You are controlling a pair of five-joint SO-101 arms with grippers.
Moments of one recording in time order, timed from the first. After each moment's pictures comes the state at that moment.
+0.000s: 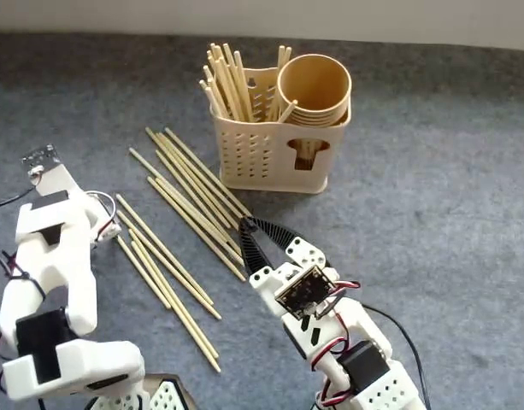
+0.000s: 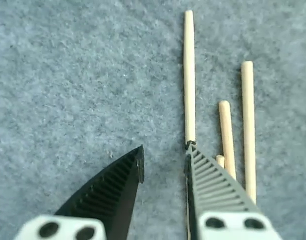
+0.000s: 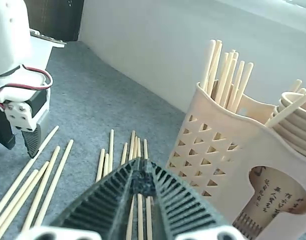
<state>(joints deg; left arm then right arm) -26.3 -5.6 41.1 50.0 21.1 -38.9 -103.9 96.0 18.1 20.4</state>
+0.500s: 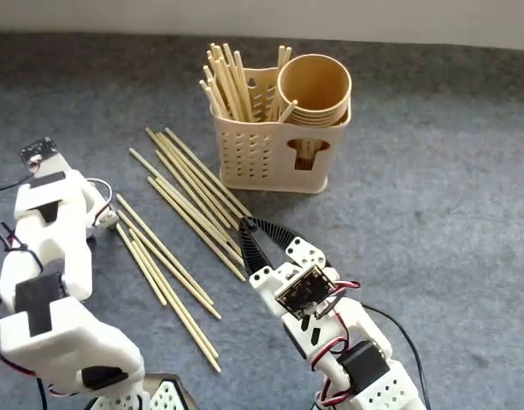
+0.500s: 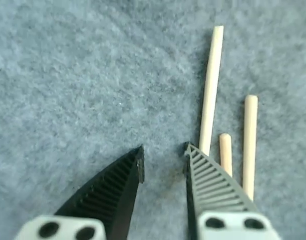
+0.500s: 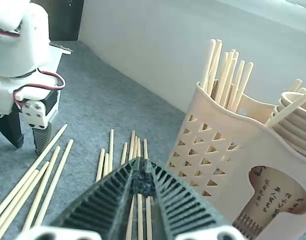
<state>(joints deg) -26.4 8.2 28.4 53.2 22.5 -38.9 -103.9 96.0 18.1 20.4</state>
